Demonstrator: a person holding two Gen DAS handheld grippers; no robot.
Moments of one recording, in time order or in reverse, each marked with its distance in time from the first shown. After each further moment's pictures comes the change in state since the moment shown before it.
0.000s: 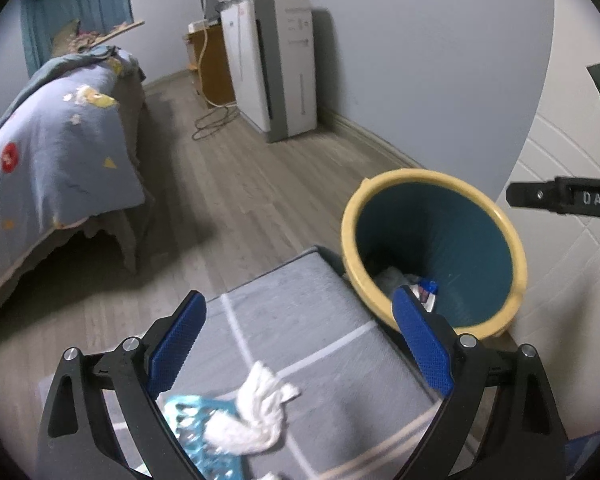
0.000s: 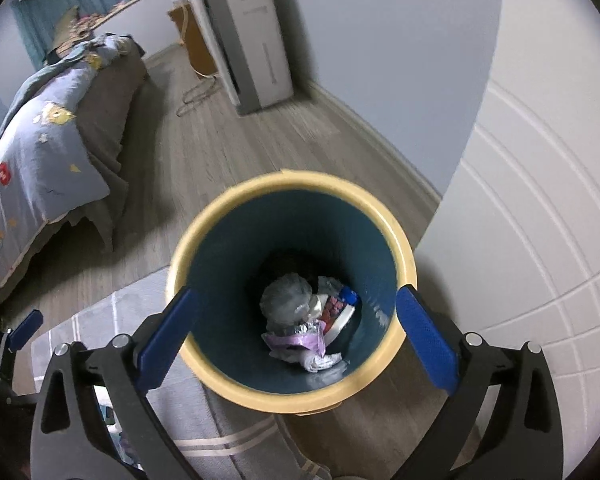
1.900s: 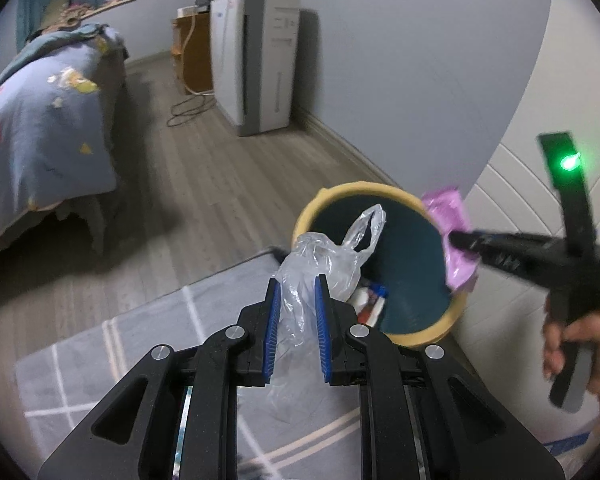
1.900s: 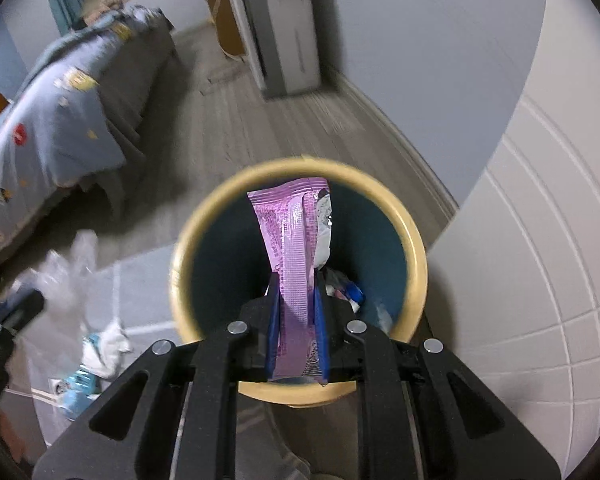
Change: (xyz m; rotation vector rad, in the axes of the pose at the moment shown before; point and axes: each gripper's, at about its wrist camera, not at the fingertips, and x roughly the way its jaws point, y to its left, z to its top) left arm -0.018 -0.017 0.019 -0.073 0.042 -0.154; right arm 0.030 -0.008 -0.009 -0.071 0.106 0.038
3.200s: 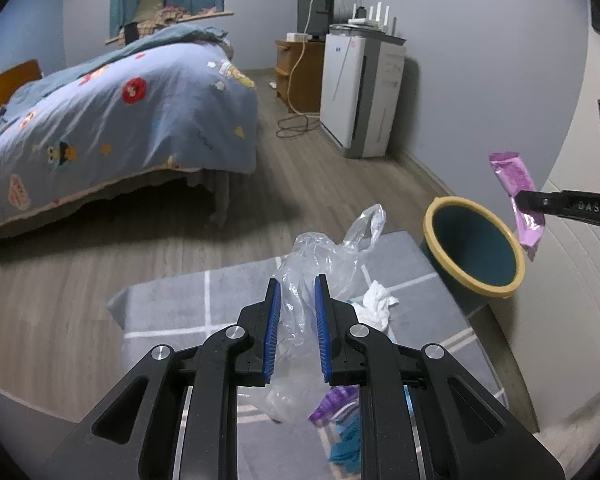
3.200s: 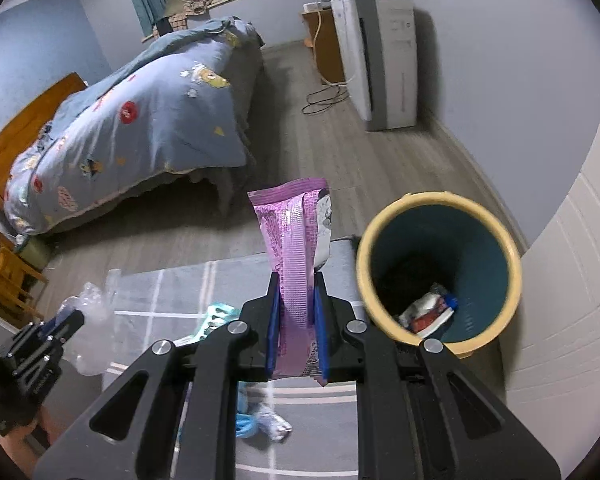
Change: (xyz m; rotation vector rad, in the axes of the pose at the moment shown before) left arm -0.153 0.134 -0.109 -0.181 -0.120 0.235; right arm -0.115 0.153 -0.037 -0.172 -0.146 0.198
